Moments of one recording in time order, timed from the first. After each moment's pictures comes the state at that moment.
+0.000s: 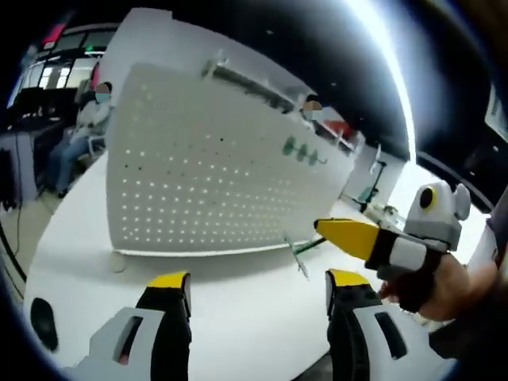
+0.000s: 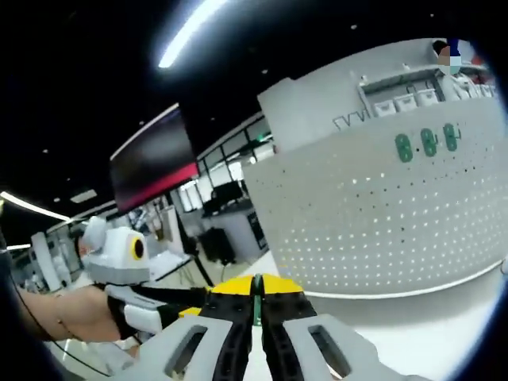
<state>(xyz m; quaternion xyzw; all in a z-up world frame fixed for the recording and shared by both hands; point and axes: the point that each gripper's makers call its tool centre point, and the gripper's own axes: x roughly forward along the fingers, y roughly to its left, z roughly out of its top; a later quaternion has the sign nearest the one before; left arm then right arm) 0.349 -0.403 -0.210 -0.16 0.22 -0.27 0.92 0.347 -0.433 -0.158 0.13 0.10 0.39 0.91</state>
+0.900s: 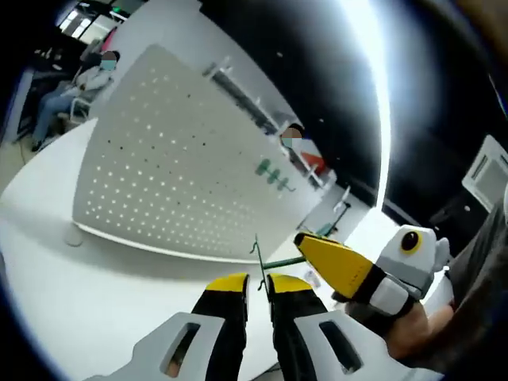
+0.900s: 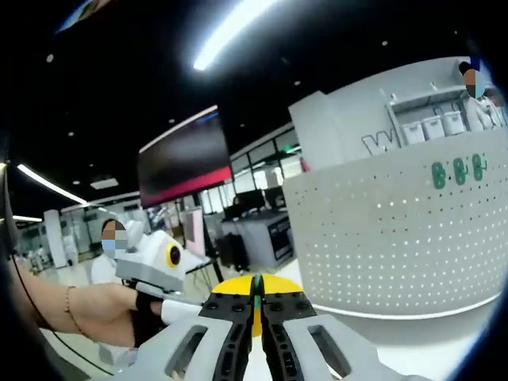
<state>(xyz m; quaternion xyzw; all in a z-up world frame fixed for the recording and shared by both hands) 0.331 -0.417 -0.186 -0.30 0.18 -0.34 0.87 0.319 -0.405 -0.134 0.09 0.04 0.43 0.90</state>
